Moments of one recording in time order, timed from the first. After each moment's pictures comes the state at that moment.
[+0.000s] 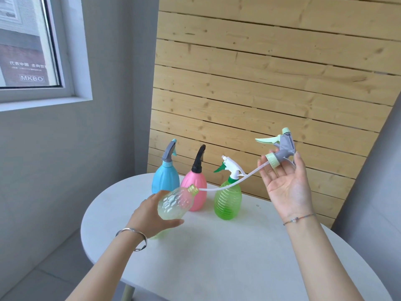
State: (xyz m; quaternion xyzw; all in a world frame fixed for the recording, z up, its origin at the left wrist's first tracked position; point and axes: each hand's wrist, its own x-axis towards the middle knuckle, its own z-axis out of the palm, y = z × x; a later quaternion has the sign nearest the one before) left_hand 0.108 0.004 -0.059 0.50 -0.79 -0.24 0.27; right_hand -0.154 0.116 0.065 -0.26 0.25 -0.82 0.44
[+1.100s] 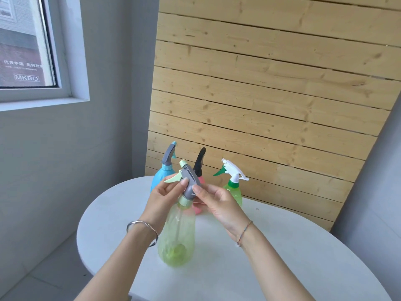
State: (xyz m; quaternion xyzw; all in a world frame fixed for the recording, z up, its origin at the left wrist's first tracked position) left_hand 0.076 0.020 -0.012 0.24 -0.51 -0.65 0.50; right_hand -0.058 0.086 0.020 -0.53 0.50 -0.52 0.44
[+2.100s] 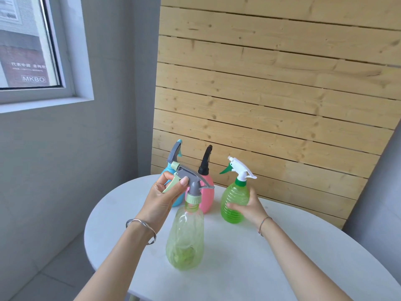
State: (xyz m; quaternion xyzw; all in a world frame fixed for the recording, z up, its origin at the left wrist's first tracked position) left_hand 0.092 0.005 -0.014 0.21 -0.49 -0.69 0.50; right_hand -0.162 0.035 -0.056 -0.43 0.69 -0.49 0.31
